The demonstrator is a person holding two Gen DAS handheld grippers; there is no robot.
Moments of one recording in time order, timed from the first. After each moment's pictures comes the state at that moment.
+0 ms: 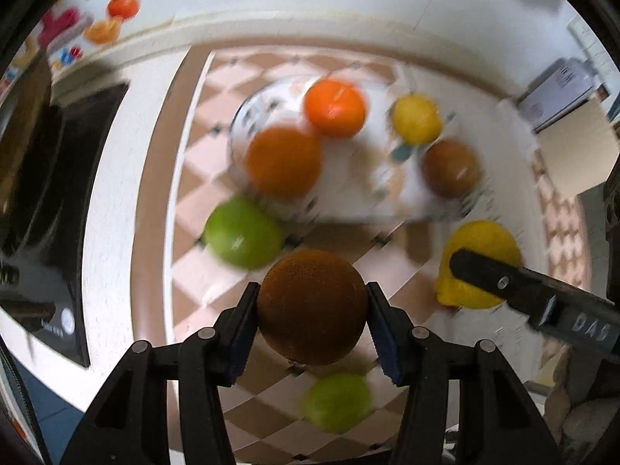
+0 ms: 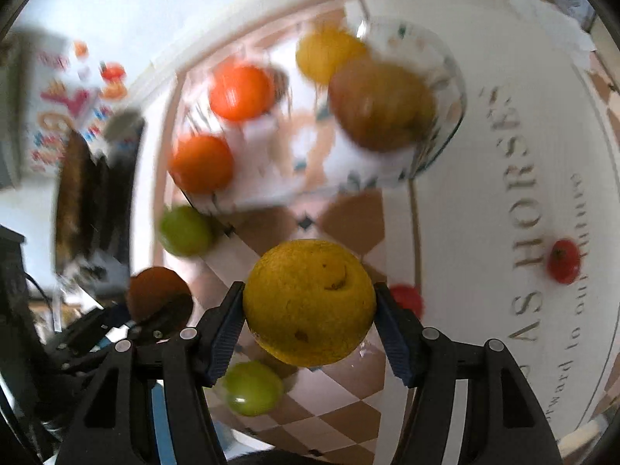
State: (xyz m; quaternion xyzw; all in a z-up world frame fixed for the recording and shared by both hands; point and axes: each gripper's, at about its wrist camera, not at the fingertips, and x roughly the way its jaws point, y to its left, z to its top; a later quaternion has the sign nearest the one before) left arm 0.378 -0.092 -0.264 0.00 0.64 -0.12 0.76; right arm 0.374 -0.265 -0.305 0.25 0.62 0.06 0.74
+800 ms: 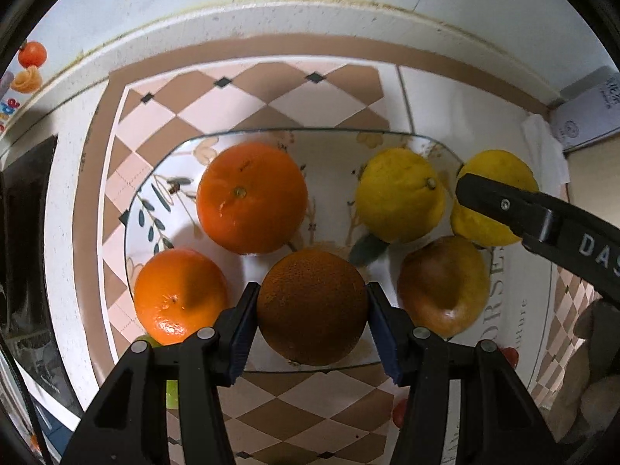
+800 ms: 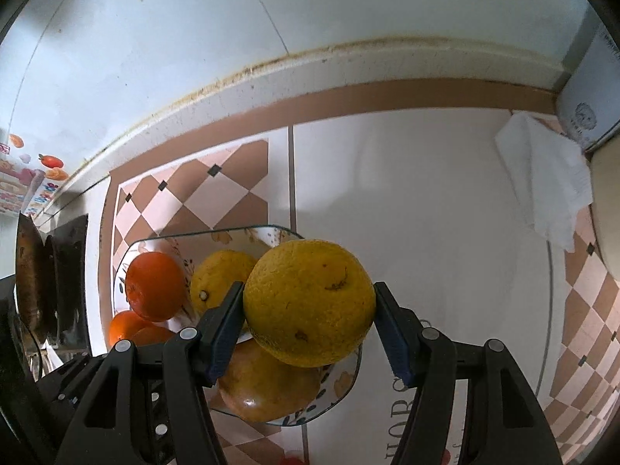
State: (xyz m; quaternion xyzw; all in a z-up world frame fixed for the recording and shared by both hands) left arm 0.497 -0.179 -0.323 0.02 0.69 -0.11 0.71; right arm 0.520 -0.343 -0.321 0.17 0.63 0.00 0.76
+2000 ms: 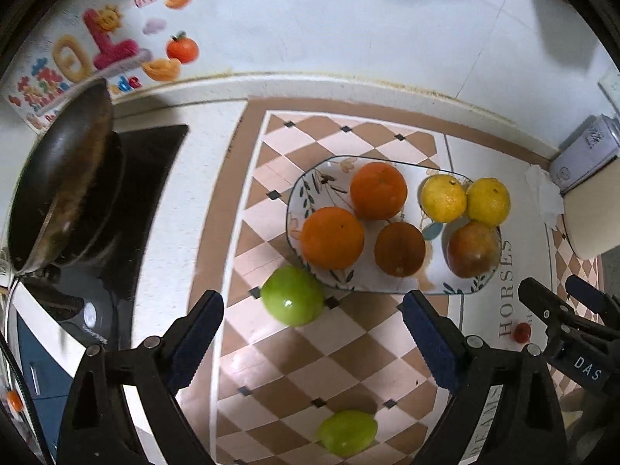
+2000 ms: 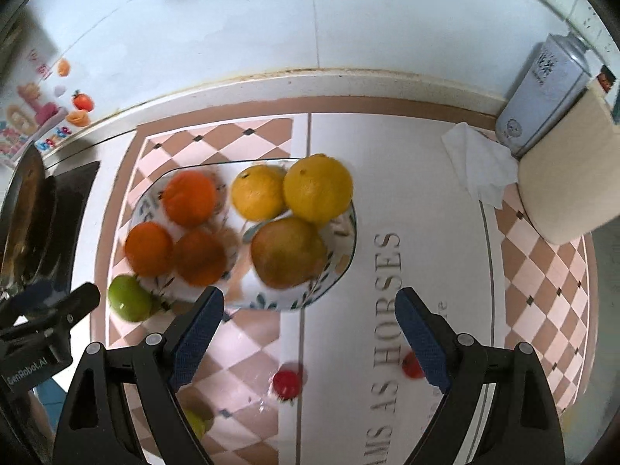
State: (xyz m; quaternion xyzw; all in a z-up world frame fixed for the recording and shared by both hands) left arm 0.404 -0.067 -0.221 0.00 0.58 -0.03 0.81; right arm 0.399 -0.283 -0.228 0.06 0.59 -0.04 0.81
